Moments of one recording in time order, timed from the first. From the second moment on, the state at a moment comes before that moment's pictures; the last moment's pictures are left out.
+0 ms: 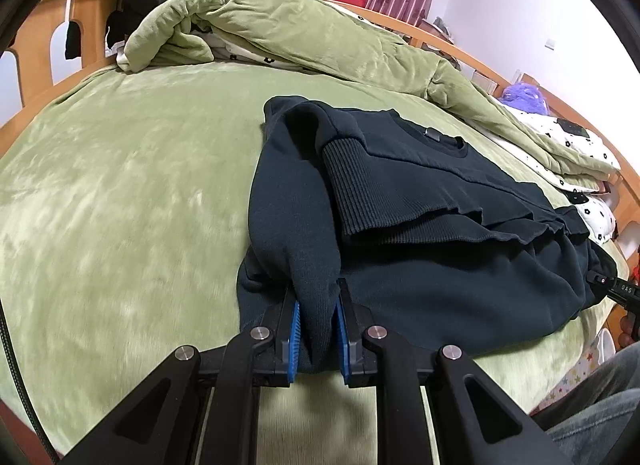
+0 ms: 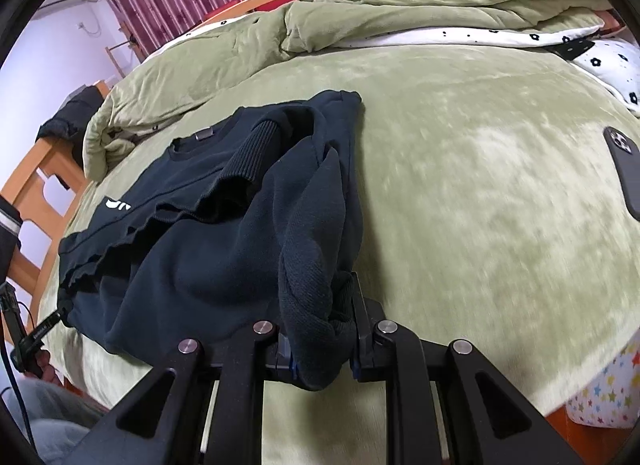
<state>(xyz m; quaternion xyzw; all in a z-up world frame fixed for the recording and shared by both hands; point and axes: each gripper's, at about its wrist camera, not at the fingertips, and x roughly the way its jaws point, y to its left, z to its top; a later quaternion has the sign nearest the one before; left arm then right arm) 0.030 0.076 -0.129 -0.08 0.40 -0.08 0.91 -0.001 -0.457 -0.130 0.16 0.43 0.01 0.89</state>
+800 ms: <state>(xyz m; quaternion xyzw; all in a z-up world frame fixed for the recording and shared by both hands) 0.001 0.089 -0.095 -0.10 0.39 -0.07 0.91 -0.040 -0.455 -0.075 0.14 0.39 -0.01 0.91</state>
